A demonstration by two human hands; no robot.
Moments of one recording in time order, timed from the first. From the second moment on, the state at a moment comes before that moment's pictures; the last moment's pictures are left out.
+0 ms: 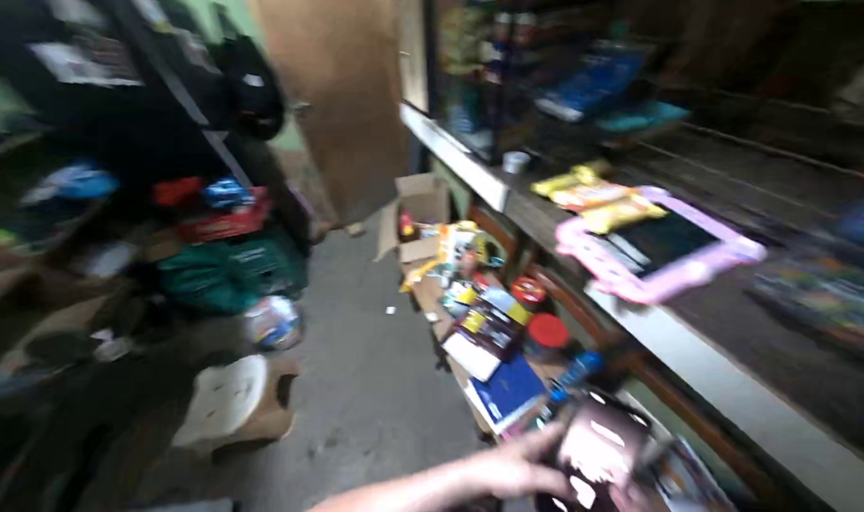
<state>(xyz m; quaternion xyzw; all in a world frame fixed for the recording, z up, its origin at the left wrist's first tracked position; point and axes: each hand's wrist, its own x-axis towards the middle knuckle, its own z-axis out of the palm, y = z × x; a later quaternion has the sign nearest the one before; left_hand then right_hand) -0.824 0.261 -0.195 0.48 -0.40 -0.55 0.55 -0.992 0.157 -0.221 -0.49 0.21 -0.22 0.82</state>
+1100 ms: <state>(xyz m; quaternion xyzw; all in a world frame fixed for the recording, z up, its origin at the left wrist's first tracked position) -0.999 0.313 -0.181 0.26 -0.55 -0.70 0.38 -1.187 0.342 -0.190 -0.45 0.30 -0.47 0.70</state>
